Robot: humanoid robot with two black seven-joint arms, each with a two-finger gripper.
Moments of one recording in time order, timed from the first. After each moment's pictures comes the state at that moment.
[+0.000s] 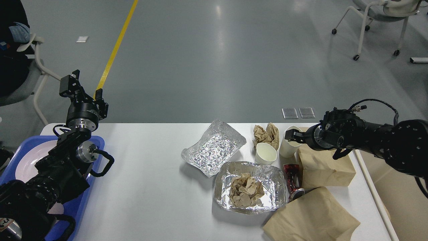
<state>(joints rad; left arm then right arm) -0.85 0.14 -0.72 -0.17 0.04 -0.20 -0.63 1.26 -0.13 -1.10 0.58 -0.04 0.23 -0.05</state>
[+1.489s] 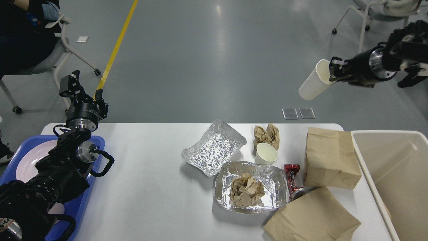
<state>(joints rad) -0.85 0.14 -0.72 -0.17 0.04 -0.20 -0.63 1.89 -0.50 -1.09 0.92 -0.02 0.44 -0.03</state>
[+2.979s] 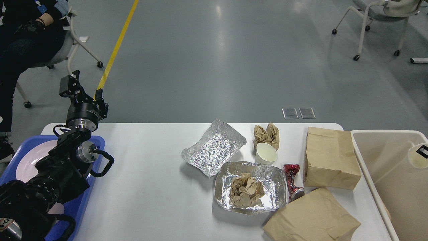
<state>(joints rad) -0.85 0.14 -0.72 -0.17 0.04 -0.20 -0.63 0.92 -0.61 -0.91 0.44 -0.01 -0.10 -0.05</state>
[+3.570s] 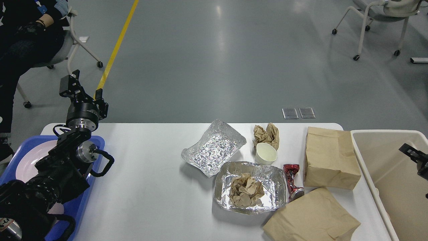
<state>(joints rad) -0.85 0.14 -0.72 -0.17 0.04 -0.20 -0.63 0.92 -0.57 -0.91 0.44 -0.01 -0.11 -0.05</state>
